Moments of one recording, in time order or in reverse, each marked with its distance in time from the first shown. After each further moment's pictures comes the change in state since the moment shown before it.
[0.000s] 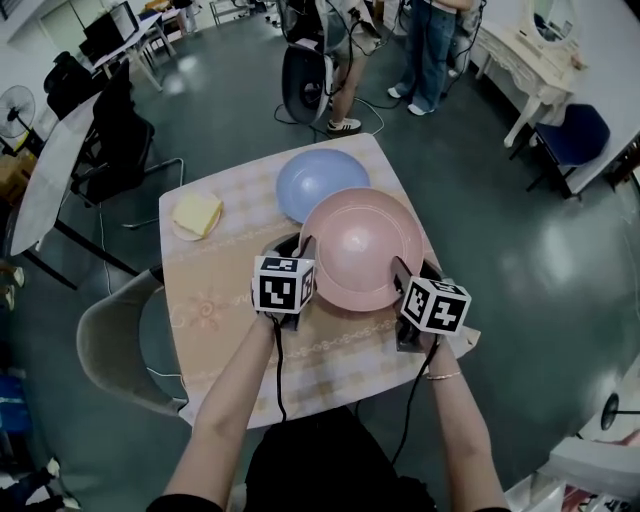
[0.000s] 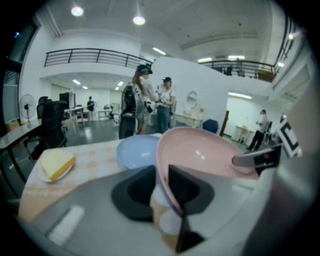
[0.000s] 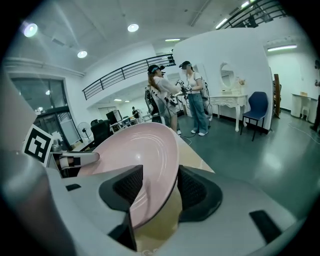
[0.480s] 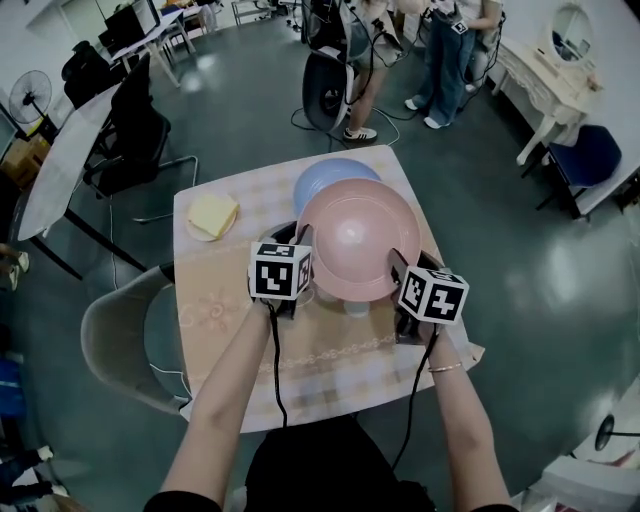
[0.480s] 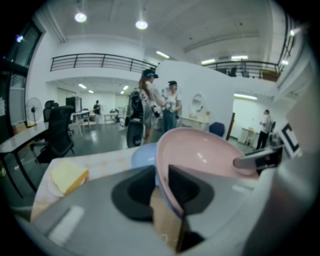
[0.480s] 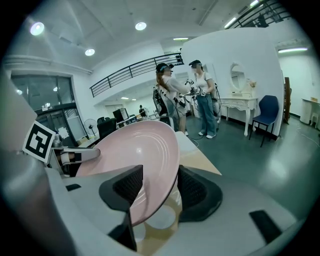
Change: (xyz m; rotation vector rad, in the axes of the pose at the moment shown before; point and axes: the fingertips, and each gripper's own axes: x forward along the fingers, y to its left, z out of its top) left arm -0.005 0.049 0.031 -0.013 -0.035 0.064; right arm 0.032 0.040 0.033 -0.065 0.008 0.059
